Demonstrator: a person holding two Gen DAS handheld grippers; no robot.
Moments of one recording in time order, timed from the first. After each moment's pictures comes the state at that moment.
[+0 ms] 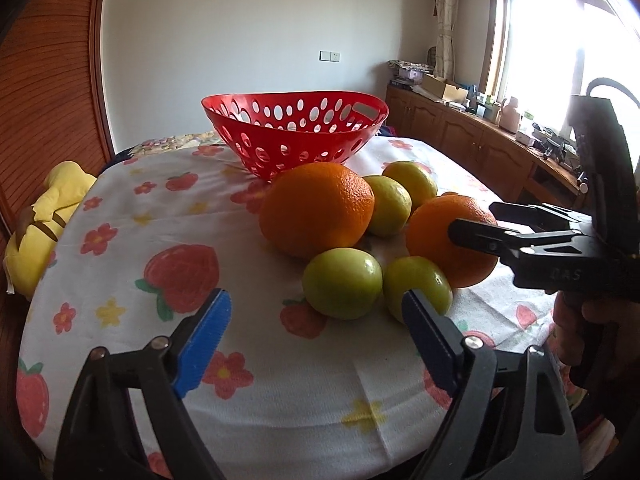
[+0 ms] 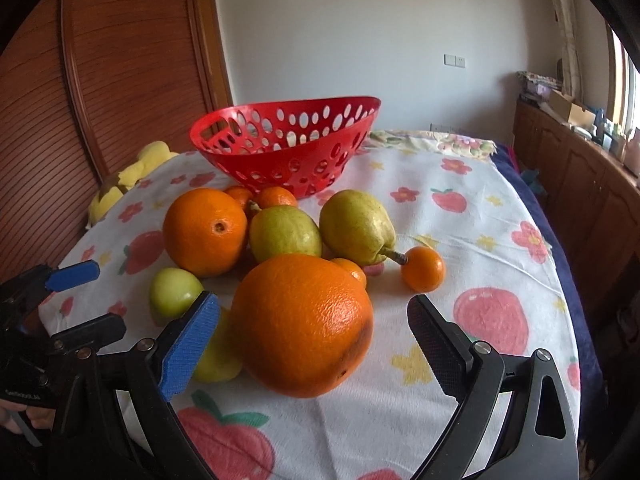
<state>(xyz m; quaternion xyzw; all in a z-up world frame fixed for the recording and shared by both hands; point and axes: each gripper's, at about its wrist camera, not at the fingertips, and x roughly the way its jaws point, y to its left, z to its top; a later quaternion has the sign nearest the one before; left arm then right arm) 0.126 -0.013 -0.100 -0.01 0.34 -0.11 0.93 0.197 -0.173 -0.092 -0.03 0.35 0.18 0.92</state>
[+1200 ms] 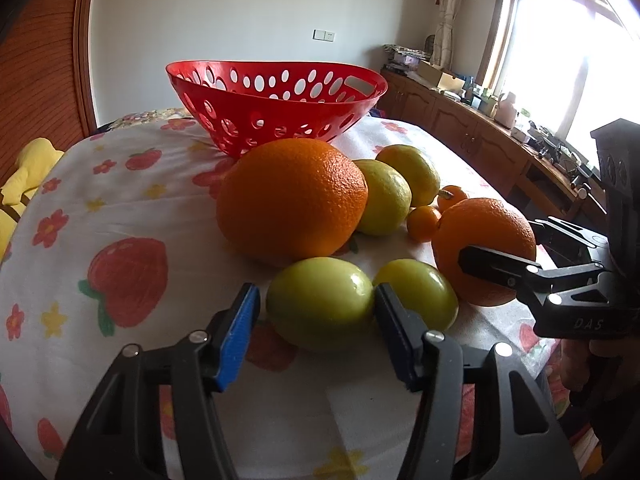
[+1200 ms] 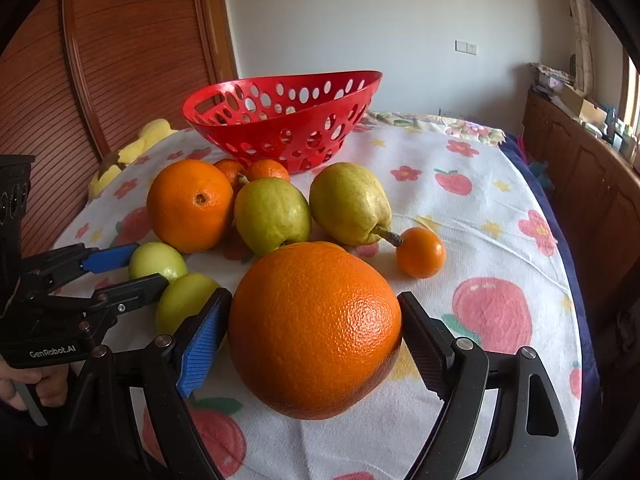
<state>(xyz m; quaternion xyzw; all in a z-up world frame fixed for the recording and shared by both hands) 0.166 -0.029 -0.121 -0.04 0.38 -0.13 0.92 0.201 -0.181 -0.103 -0.05 0.37 0.20 0.90</state>
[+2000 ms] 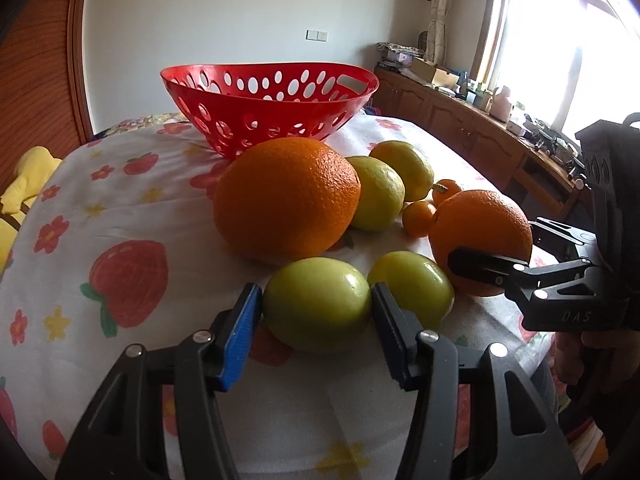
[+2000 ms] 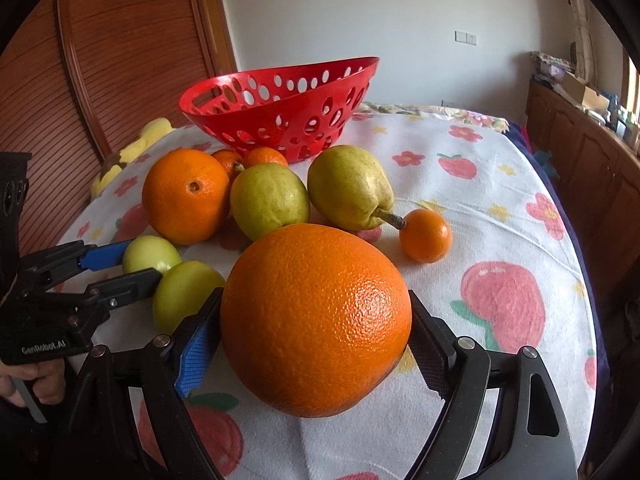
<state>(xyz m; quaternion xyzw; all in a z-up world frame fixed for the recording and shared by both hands) 0.159 -0.030 -0.119 -0.03 0.37 -0.14 0.92 0.204 -0.185 -0.113 -0.03 0.39 0.21 0.90</state>
